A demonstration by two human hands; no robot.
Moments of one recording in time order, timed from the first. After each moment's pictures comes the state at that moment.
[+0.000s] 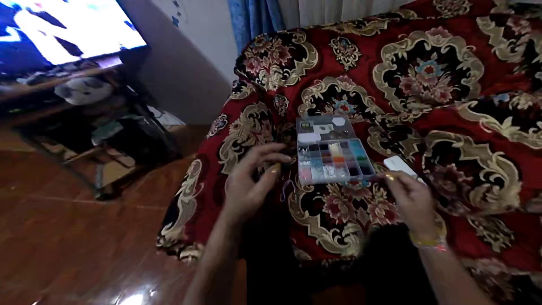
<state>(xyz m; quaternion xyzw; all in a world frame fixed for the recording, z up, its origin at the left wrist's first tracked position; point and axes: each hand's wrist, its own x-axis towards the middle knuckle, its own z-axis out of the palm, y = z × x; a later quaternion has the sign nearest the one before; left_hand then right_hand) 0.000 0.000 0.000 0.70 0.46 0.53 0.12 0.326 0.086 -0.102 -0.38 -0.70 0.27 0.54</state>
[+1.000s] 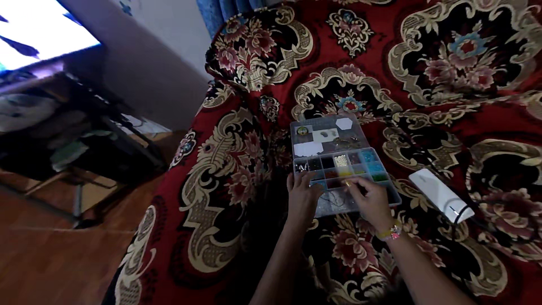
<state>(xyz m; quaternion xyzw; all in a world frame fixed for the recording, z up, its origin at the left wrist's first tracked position) 0.040 0.161 -0.195 0.73 0.63 0.26 0.04 0.235 0.197 -0.206 -0.45 -0.68 0.32 0.48</state>
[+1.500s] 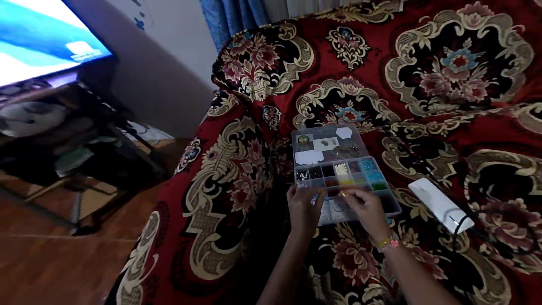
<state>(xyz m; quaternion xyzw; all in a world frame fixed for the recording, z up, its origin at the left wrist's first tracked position) 0.054 0.157 -0.196 0.64 0.62 0.45 -0.03 0.229 0.192 -0.203 -0.45 -0.64 0.41 0.46</state>
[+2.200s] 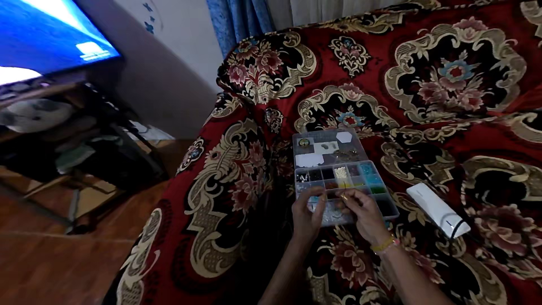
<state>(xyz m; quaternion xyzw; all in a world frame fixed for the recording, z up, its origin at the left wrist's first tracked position) 0.059 0.148 -0.193 0.59 0.51 0.59 0.19 0.225 0.185 -0.193 -0.36 -0.48 0.64 0.49</state>
